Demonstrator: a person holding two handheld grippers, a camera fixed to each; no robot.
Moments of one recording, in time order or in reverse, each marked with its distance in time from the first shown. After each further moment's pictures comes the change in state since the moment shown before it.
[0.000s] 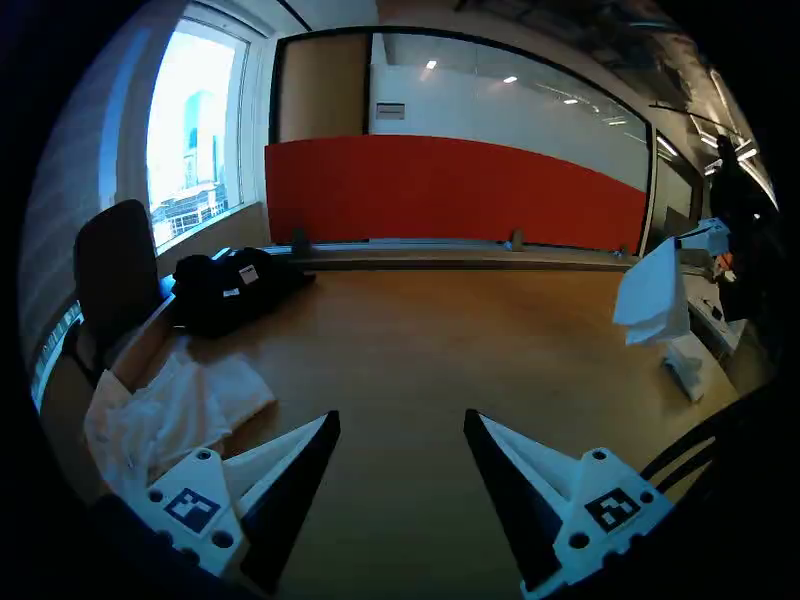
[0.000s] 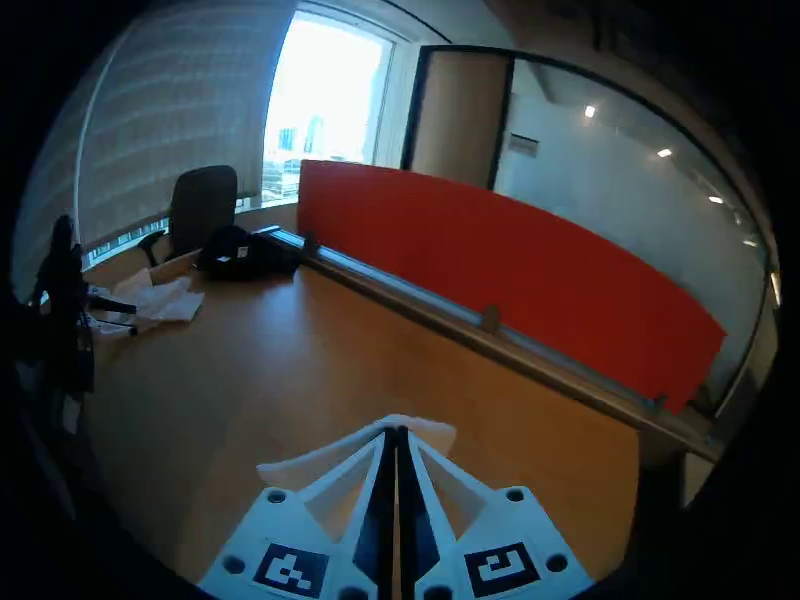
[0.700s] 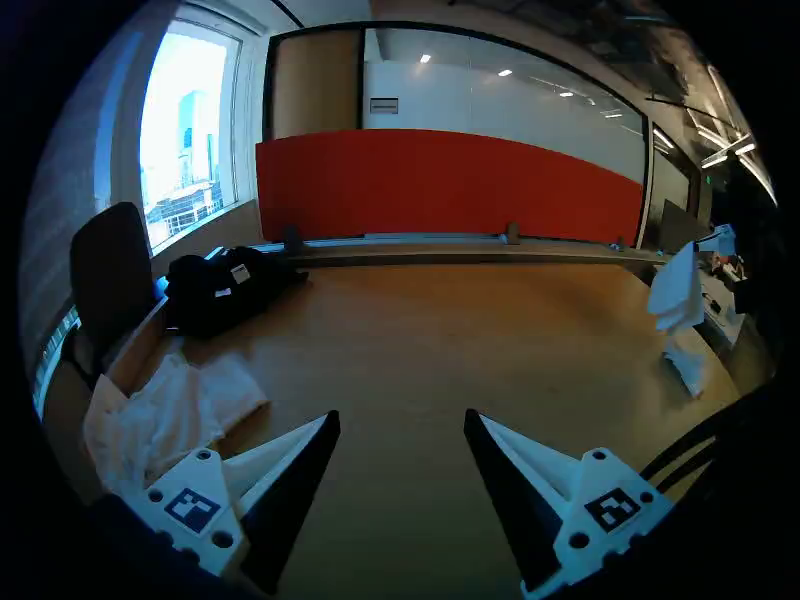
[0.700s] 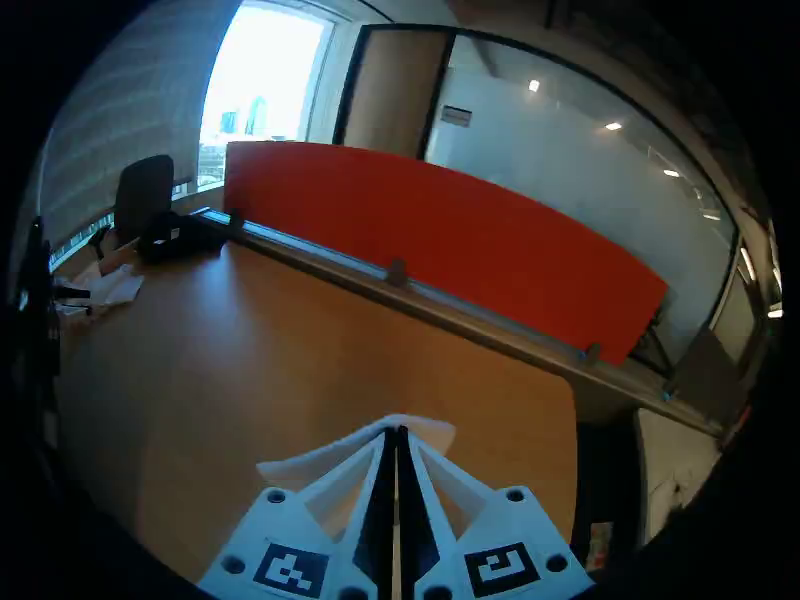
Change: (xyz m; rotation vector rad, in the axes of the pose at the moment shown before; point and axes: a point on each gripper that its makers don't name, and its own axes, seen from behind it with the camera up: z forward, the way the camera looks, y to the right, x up) left arm 0.001 0.007 0.005 -0.010 -0.021 0.018; right arm -0.059 0.107 -0.060 -0.200 -0.093 0.069
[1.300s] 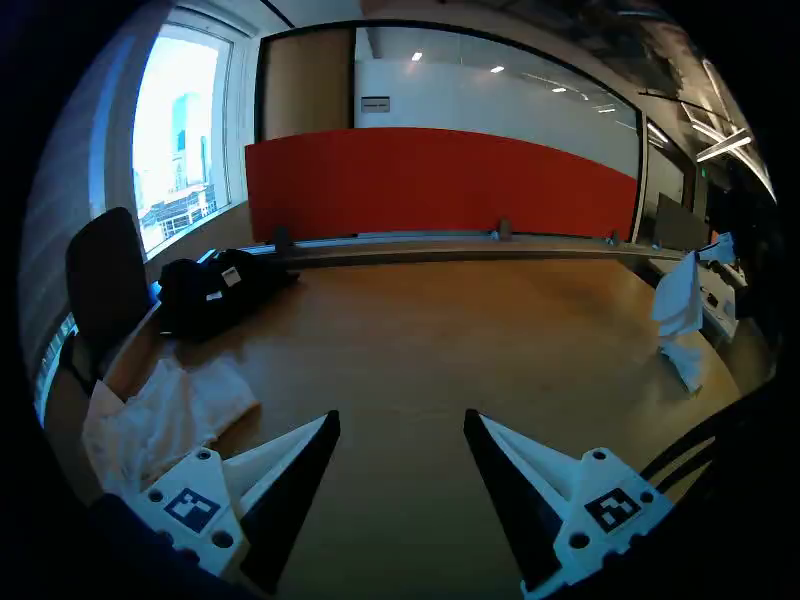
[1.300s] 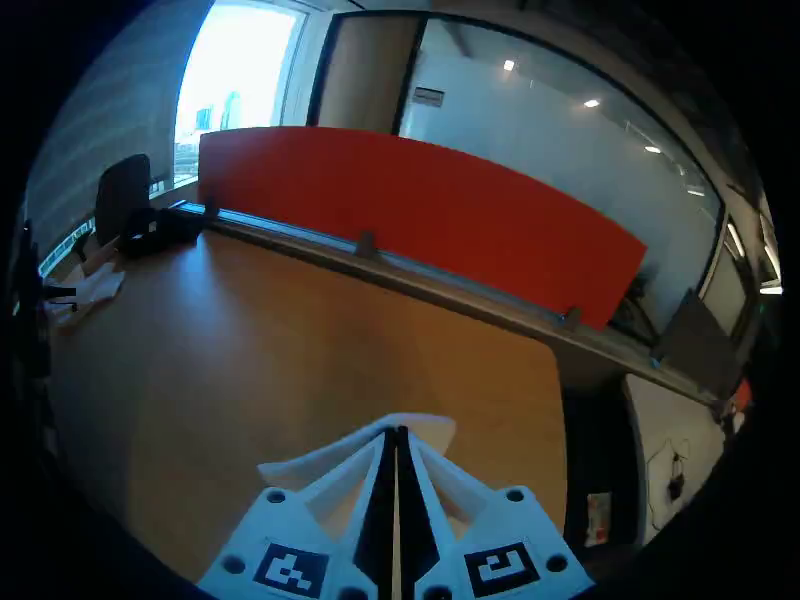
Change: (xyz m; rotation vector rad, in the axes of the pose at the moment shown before) left arm 0.001 0.011 0.002 -0.015 -0.006 0.019; right arm -0.043 0.026 -0.008 -0.057 -0.057 0.056
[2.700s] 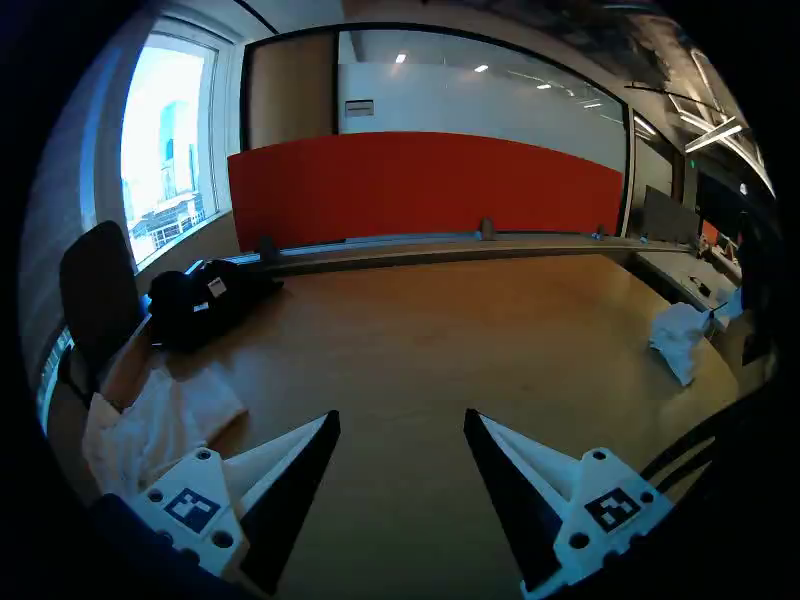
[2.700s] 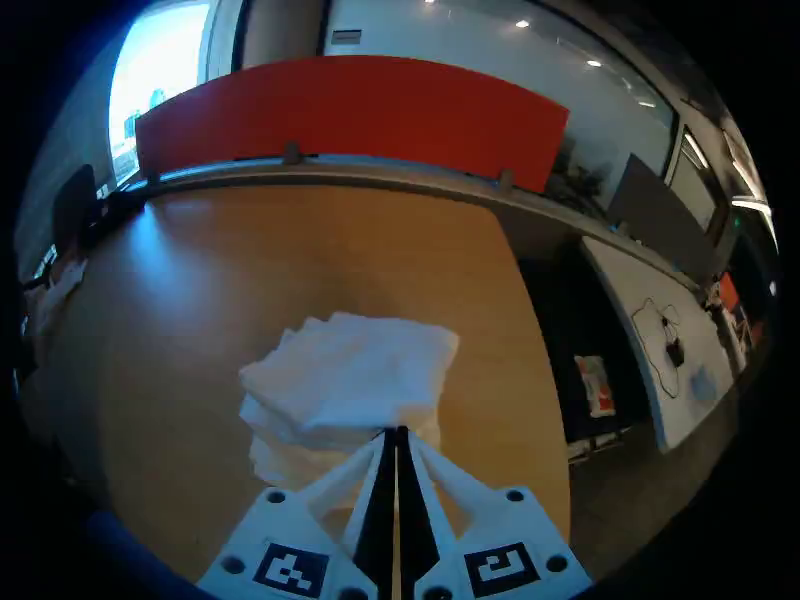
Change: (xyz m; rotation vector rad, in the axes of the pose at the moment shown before) left arm 0.005 0.022 -0.006 -0.031 0.007 0.038; right arm -0.189 0.040 -0.059 -0.127 -0.235 0.217
